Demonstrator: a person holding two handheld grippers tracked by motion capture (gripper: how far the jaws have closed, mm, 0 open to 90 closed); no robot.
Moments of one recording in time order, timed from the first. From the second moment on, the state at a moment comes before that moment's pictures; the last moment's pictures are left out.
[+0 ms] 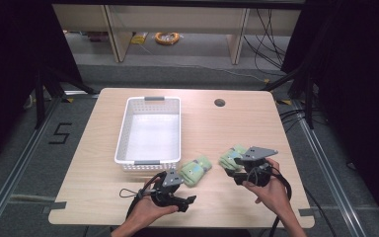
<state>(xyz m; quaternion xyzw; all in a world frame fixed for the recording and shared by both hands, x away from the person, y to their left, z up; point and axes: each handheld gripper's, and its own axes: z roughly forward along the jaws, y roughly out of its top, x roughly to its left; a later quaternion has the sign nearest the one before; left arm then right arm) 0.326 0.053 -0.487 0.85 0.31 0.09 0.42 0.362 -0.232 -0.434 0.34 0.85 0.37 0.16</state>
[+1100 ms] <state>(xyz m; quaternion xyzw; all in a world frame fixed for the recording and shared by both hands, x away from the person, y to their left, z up) 0.360 0.030 -0.502 0.86 0.33 0.12 0.37 0.448 -0.153 -0.475 0.34 0.88 0.31 0.11</state>
